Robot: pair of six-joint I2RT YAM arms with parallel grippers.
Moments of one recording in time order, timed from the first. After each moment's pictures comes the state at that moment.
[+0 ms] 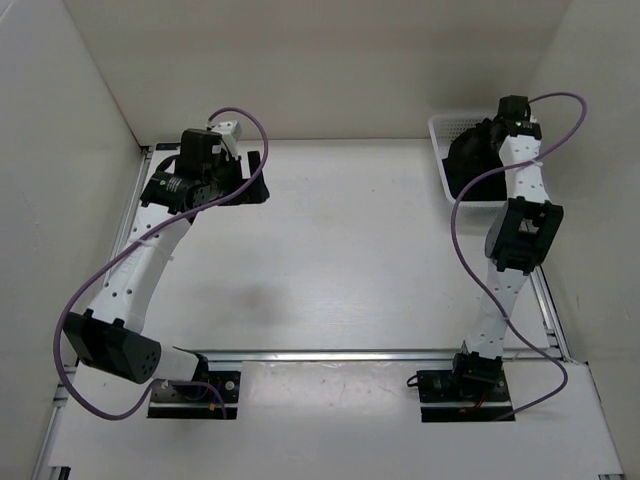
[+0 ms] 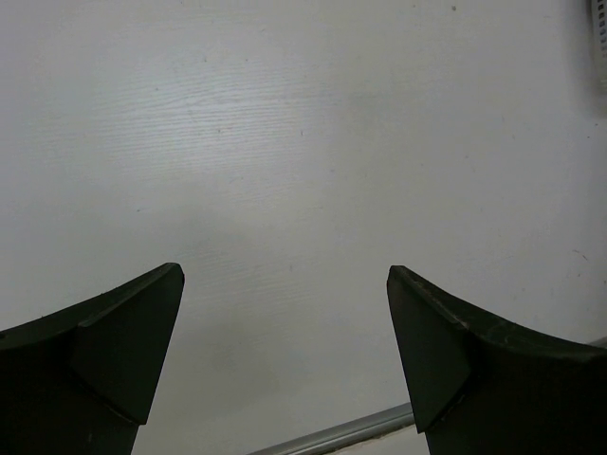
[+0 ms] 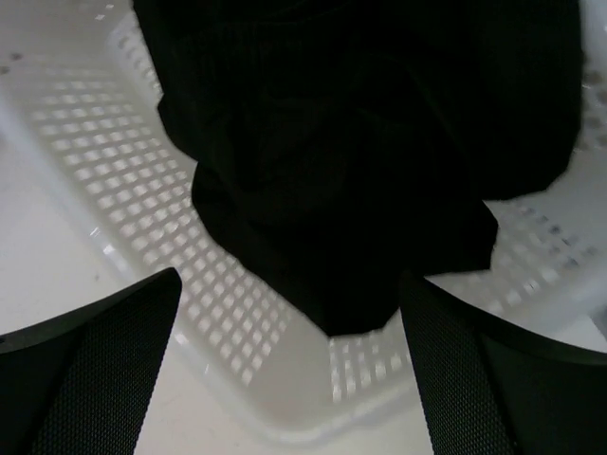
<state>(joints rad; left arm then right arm) -0.31 1.38 1.53 -0.85 0.07 -0.27 -0.15 2.17 2.16 -0.87 0.14 0.44</state>
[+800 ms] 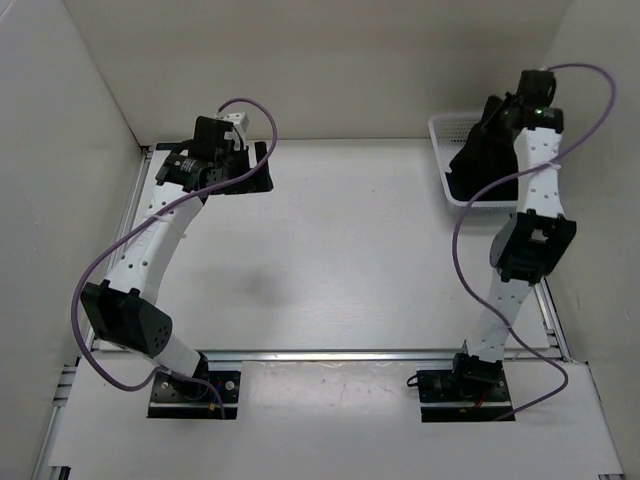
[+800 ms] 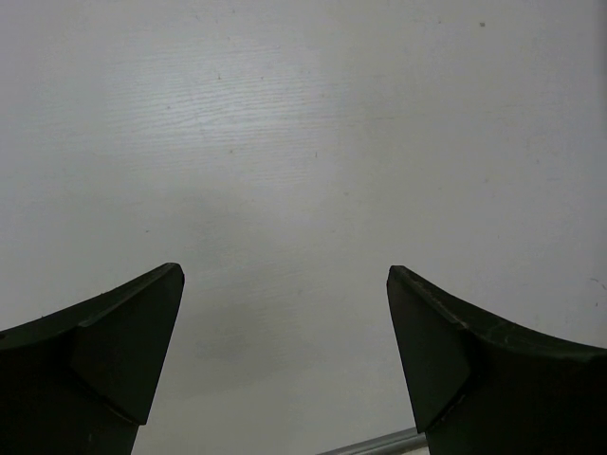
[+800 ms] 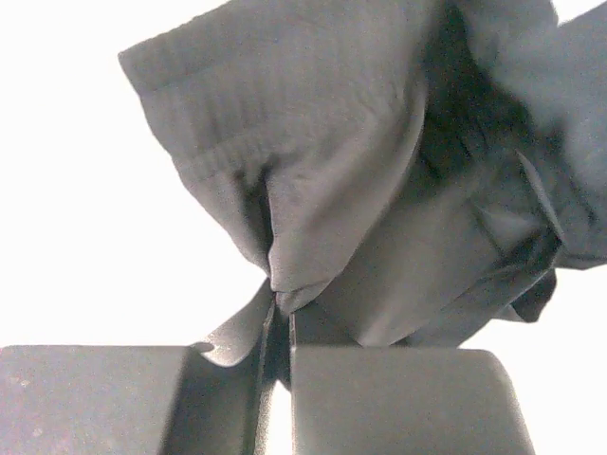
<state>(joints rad) -0.31 1.54 1.66 -0.85 0.03 -0.28 -0.16 2.19 2.28 -0.84 -0.02 0.45</state>
